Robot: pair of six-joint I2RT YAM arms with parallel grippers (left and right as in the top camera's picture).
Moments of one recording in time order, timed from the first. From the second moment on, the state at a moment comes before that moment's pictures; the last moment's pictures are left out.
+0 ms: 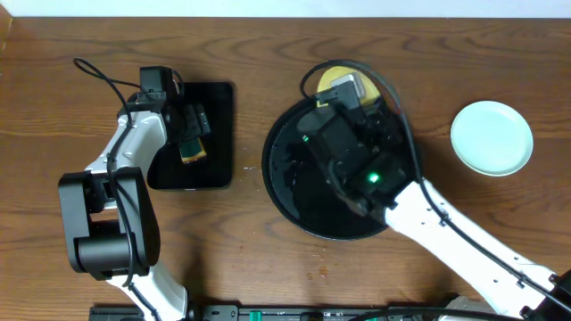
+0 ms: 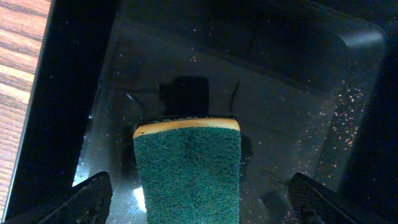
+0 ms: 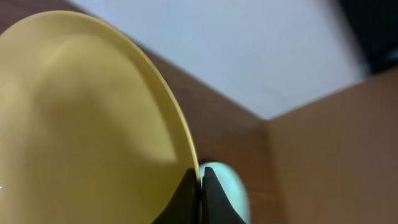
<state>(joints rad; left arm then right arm) 0.08 1.88 1.22 -0.52 0.02 -0.25 0.75 1.48 1.22 -0.52 1.02 -0.06</state>
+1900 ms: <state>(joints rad) 0.08 1.88 1.22 -0.52 0.02 -0.25 -0.33 1.58 1.21 -0.57 -0.41 0.09</state>
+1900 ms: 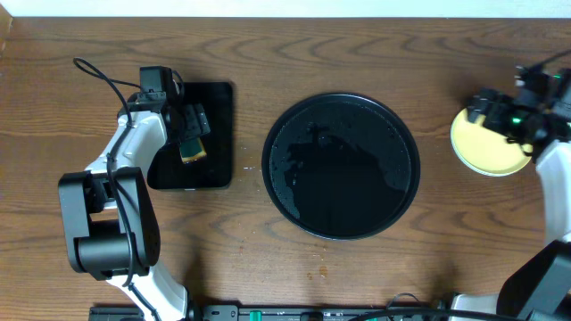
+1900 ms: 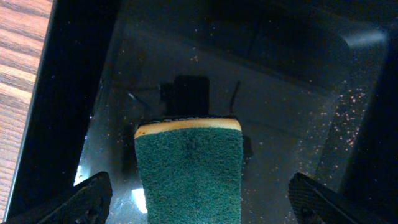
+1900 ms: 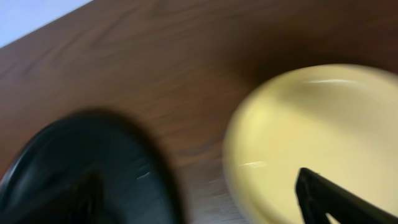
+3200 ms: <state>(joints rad) 0.08 1.88 1.22 -0.52 0.02 -0.25 0.06 0.84 0.97 -0.30 -0.19 0.04</state>
